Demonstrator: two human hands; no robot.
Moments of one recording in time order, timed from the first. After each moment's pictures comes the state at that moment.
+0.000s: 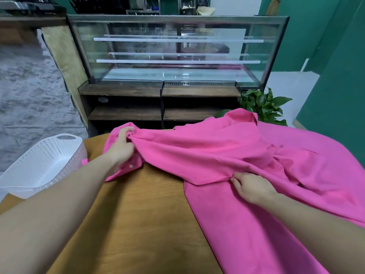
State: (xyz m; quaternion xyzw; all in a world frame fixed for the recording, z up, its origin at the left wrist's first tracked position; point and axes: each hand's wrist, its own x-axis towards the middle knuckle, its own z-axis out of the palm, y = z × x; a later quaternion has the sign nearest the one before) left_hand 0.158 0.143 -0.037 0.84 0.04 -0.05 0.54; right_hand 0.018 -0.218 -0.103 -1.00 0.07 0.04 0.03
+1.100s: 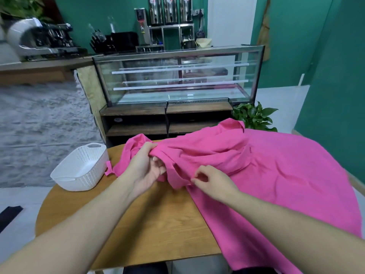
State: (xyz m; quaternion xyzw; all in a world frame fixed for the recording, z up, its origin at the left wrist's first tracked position) left_hand -0.031 0.090 0.037 0.47 0.02 -0.17 0.87; right_hand -0.074 -0.118 -0.040 -0.94 -0.06 -0.10 0.32
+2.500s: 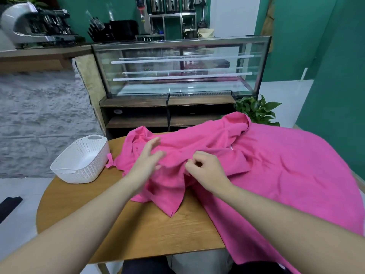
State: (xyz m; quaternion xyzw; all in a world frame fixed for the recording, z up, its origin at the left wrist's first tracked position) left_hand -0.025 0.116 0.005 0.75 -0.10 -0.05 0.65; right_hand -0.071 -0.071 -0.017 -0.83 -0.11 -0.23 0.49
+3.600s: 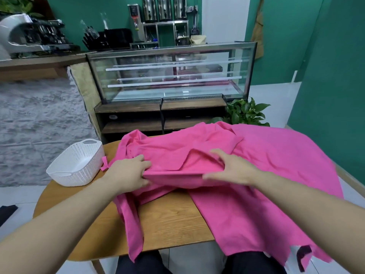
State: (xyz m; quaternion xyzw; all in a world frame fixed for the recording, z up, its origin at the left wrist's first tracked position) left_hand -0.041 0.140 0.021 0.96 -0.24 0.02 -0.12; right_hand -0.101 -0.185 -0.002 -0.97 -0.04 0.01 0.22
